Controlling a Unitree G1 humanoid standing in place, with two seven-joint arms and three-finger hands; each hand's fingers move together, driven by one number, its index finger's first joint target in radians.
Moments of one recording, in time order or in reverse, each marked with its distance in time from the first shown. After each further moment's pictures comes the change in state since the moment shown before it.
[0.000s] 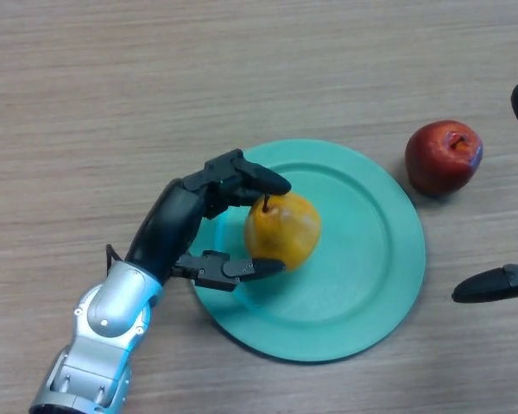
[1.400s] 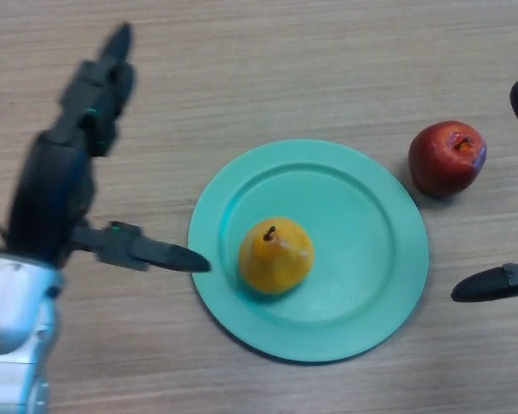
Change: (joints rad) left arm 0.199 0.080 0.261 -0.652 -0.084 0.279 0.054; right arm -0.003 0.000 0.002 0.002 0.000 0.000 0.000
